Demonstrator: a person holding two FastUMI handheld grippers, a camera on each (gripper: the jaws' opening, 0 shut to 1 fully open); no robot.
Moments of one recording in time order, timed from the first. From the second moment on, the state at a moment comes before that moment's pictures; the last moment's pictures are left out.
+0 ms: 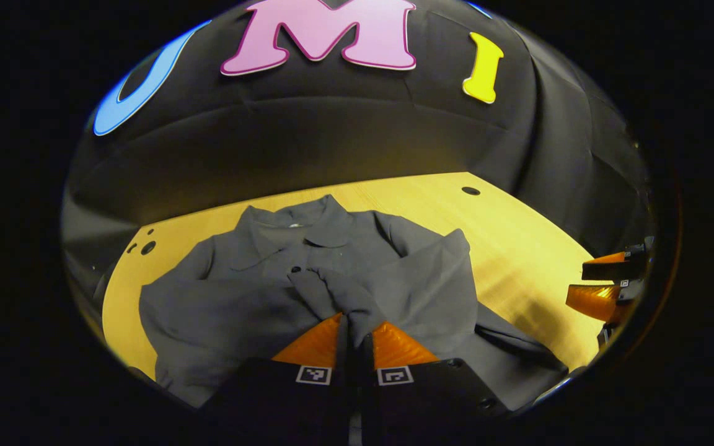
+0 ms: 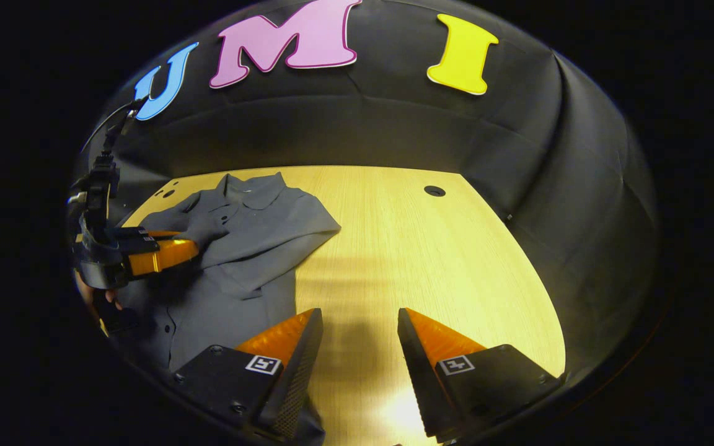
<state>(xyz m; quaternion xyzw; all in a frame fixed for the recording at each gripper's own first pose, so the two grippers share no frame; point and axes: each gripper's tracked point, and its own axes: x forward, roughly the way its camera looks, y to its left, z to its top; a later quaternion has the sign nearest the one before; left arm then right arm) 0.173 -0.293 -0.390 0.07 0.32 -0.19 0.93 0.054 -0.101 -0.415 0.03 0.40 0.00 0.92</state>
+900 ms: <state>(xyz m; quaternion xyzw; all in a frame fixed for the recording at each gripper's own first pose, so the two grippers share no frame) 0.122 -0.324 -0.356 0.01 0.29 -0.29 0.91 0.040 -0.101 -0.386 0.03 0.38 -0.02 0.92</state>
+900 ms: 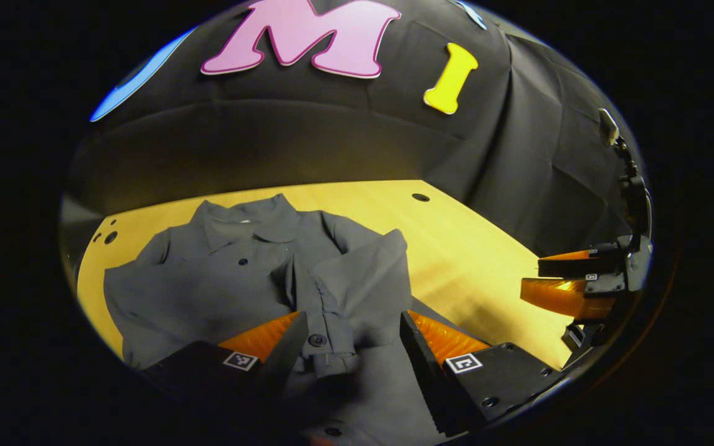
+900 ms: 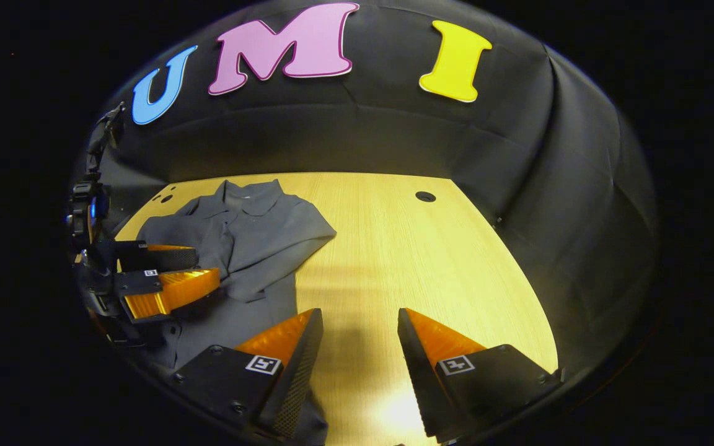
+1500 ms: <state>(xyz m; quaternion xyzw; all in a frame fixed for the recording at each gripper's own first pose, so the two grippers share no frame) 0.043 -0.165 -0.302 0.01 0.28 -0.26 0.92 -0.032 -0.063 -0.350 0.03 0.38 0.00 0.92</state>
